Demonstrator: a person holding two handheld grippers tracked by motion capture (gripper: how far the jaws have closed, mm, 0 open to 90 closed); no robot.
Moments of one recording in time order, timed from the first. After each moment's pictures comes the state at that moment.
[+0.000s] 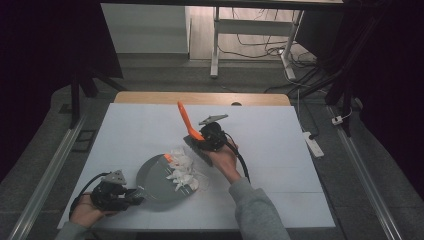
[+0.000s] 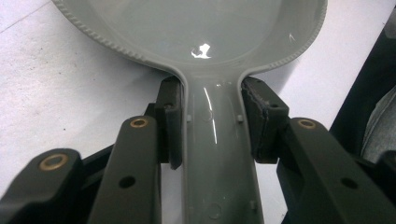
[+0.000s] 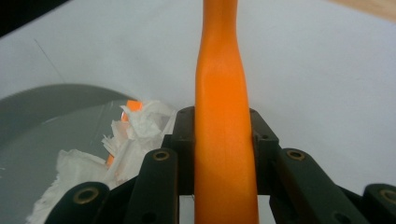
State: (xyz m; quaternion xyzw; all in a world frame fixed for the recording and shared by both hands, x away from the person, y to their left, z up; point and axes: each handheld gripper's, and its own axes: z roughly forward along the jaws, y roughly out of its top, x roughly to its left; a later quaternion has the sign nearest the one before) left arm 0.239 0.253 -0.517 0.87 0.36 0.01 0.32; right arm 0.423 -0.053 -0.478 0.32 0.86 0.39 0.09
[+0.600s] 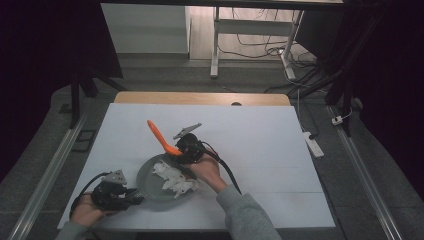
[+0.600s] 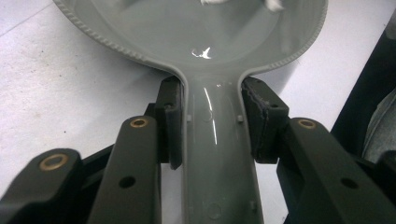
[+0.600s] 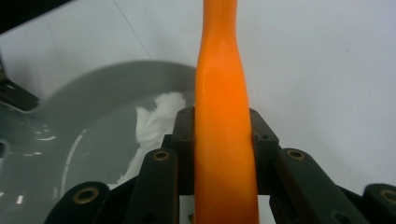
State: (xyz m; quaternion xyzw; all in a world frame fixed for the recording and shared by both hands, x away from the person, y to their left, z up) left arm 0.238 0.251 -0.517 0.87 0.37 0.01 0.33; right arm 0.385 0.000 -0.482 0.24 0.90 0.37 0.02
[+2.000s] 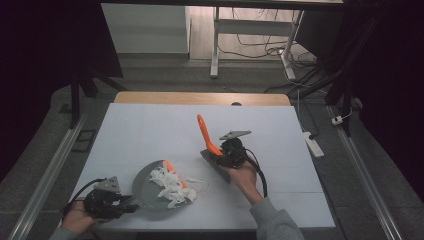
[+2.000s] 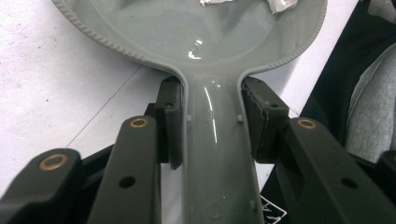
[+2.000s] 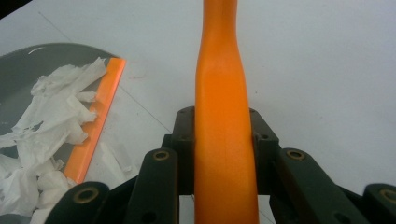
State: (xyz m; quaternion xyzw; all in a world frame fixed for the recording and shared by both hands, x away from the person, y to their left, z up) left arm 0.222 0.262 -0.518 0.88 0.34 0.00 0.32; right arm 0.377 -0.117 -0.481 0.36 0.85 0.38 0.08
